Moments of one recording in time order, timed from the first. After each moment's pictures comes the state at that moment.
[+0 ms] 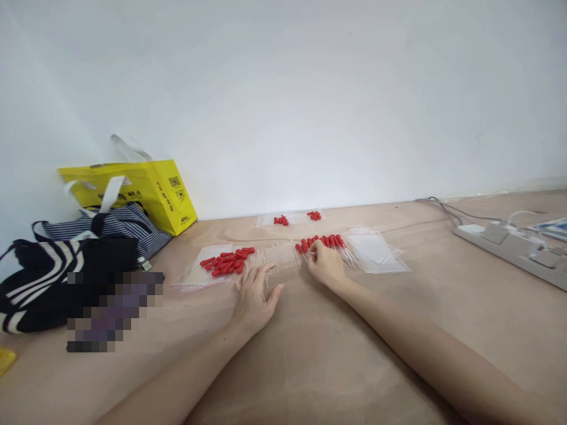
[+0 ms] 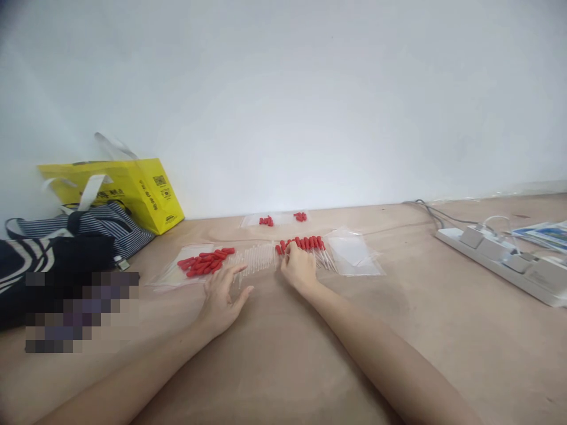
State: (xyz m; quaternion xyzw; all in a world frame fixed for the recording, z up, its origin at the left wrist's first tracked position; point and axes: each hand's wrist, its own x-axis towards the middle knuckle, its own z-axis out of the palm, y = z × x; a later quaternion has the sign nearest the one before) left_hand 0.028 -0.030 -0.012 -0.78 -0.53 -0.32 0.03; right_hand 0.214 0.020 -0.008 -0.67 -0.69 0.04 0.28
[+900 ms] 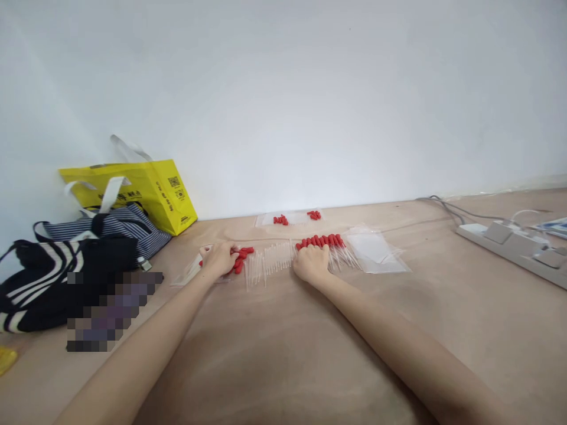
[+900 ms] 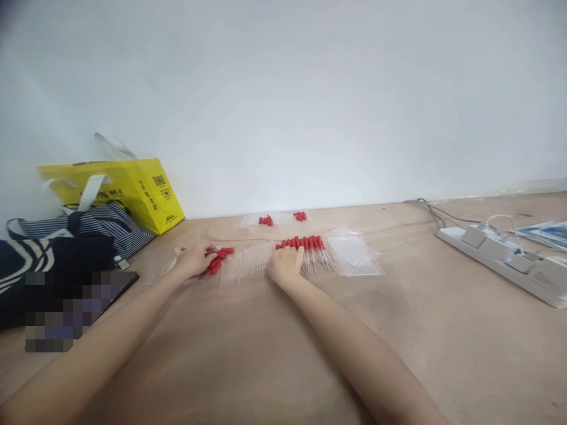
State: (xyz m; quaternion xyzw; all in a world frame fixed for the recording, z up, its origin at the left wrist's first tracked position) left_hand -0.042 0.064 0.029 -0.71 -0.69 -0.12 0.08; right_hand 0.181 0.034 -0.003 -0.69 -0.71 -0.02 0.16
